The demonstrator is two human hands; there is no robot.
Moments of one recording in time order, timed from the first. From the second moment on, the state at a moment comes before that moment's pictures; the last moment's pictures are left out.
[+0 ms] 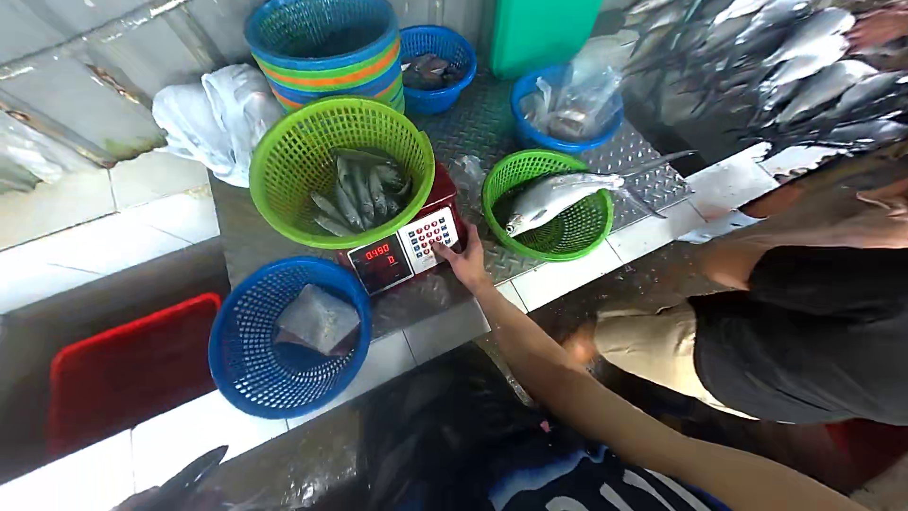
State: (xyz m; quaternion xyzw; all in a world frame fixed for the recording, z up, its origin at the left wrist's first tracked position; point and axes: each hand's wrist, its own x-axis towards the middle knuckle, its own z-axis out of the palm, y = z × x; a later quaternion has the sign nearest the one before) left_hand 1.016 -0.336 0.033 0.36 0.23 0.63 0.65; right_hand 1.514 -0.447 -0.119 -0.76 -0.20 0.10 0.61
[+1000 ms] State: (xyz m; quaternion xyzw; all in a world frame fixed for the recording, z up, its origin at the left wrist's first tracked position) left_hand 1.035 -0.374 0.025 0.37 0.26 0.65 0.61; right_hand 1.493 -0.425 -0.072 -0.85 -0.05 0.02 0.53
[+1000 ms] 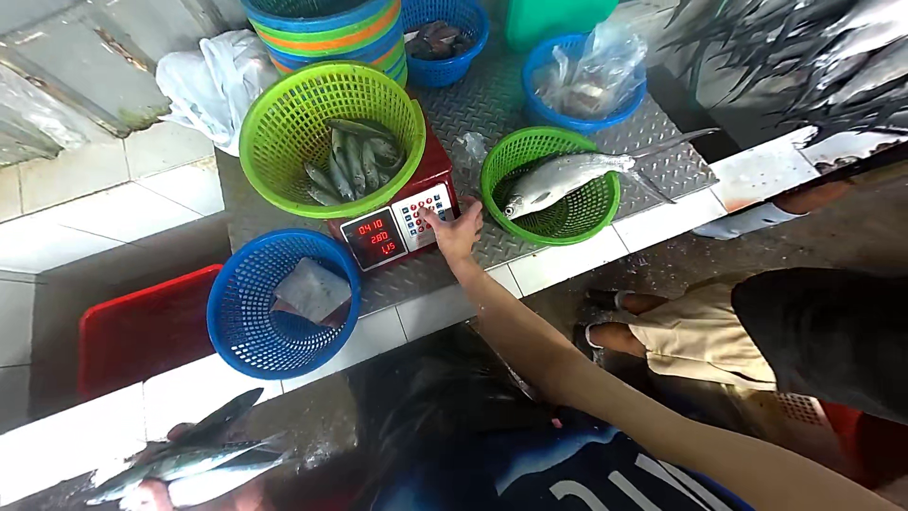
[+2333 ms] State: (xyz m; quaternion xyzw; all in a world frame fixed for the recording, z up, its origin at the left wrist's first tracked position) left_hand 0.947 -0.456 -0.014 0.31 0.32 0.65 0.61; right_hand 1.467 -0.375 0.108 -0.66 -0.27 0.05 0.70
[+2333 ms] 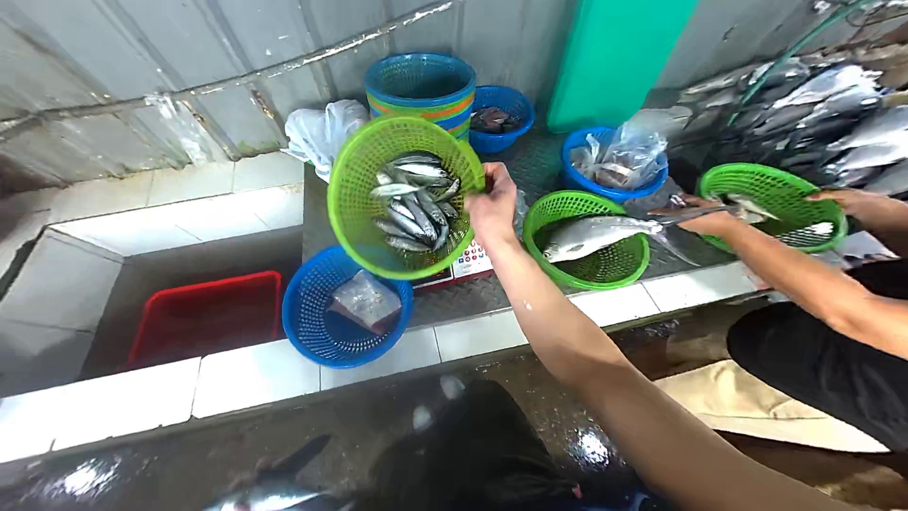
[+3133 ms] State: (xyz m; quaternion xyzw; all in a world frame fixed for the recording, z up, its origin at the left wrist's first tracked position) left_hand 1.071 -0.334 -0.079 0.27 -0.03 0.68 0.69; right_hand 1.410 -0.327 0.052 -0.33 -0.64 -0.20 0.66
